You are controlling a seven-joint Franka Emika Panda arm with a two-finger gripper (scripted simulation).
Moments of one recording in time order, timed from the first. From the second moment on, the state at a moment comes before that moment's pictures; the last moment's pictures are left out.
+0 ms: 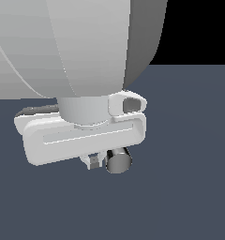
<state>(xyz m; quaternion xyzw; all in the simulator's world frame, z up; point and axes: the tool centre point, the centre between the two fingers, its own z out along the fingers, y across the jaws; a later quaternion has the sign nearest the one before) -0.221 0.037 0.113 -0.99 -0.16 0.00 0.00</state>
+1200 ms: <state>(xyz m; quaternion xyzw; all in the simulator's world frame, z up) -0.208 -0.010 0.105 -0.99 -0.16 0.01 0.00</state>
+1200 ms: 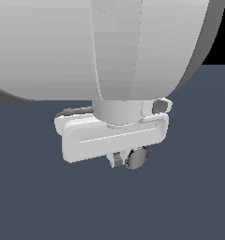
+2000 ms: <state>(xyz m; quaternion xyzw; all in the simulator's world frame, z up) -0.179 -0.079 0.105 -0.99 -0.15 0.00 0.00</state>
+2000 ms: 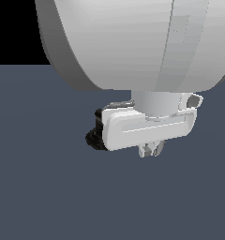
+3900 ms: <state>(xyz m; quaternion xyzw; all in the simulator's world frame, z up) -0.086 -0.158 0.105 -0.99 -0.15 0.00 0.00</state>
